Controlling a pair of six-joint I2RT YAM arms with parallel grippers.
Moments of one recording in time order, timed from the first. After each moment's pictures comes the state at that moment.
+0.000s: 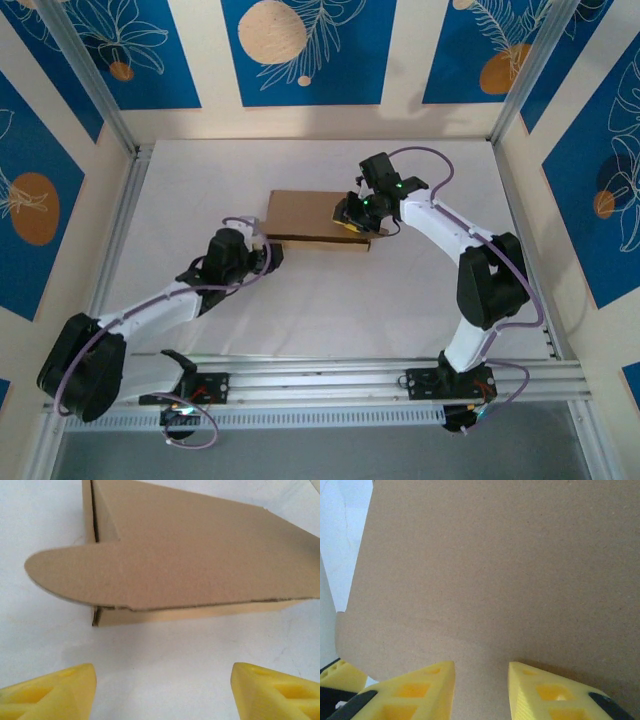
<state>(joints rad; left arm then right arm) -0.54 1.18 0.53 0.07 0.03 -0.45 0.44 1.73 1.37 -0.68 -0.36 0.74</state>
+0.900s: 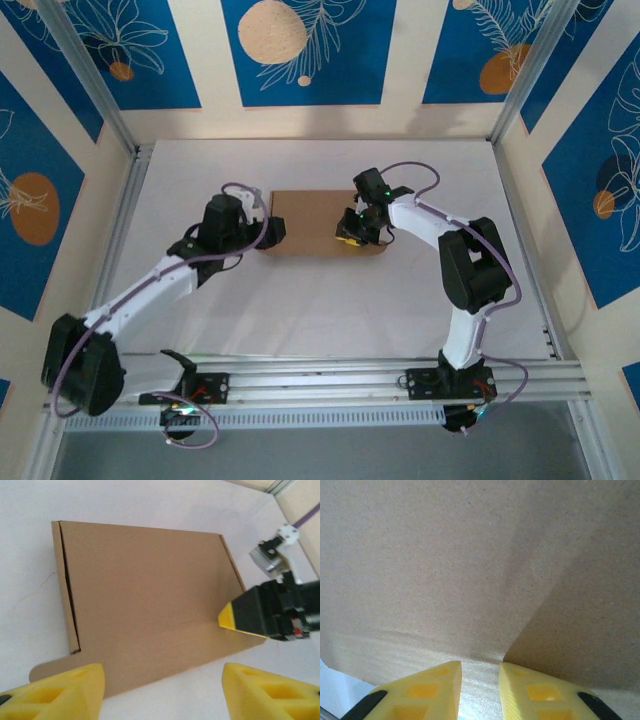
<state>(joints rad) -0.47 1.27 0.88 -0.20 0.15 -0.47 0.43 1.86 1.31 -0.63 -0.34 0.68</state>
